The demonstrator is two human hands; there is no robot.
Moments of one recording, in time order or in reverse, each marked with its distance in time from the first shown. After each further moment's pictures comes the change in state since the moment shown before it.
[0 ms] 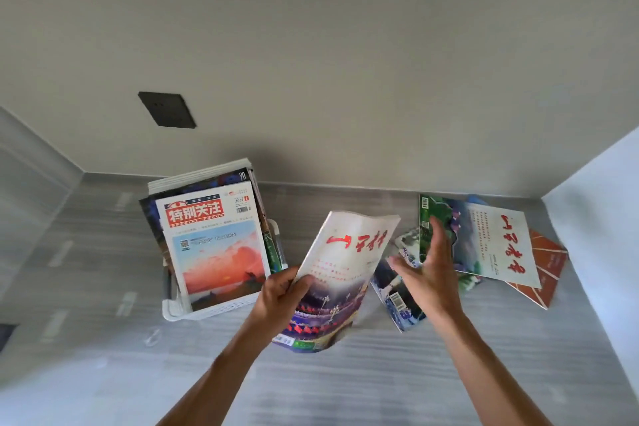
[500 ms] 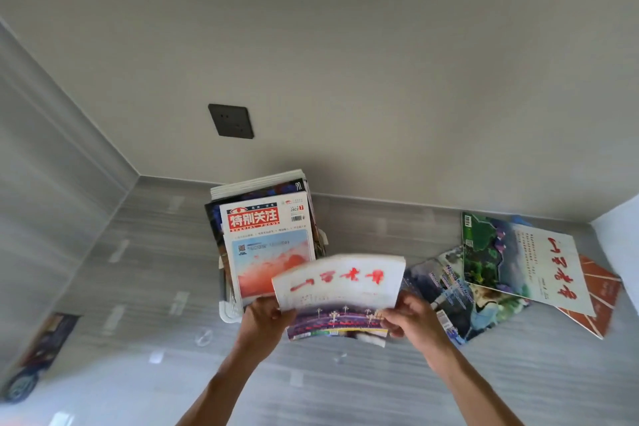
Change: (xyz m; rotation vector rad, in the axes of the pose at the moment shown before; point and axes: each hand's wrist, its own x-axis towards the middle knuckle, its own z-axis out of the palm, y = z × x) left_hand -0.038 -0.052 -0.107 0.231 0.231 -0.070; right_hand -0.051 -0.004 0.097 0.380 -0.451 0.344
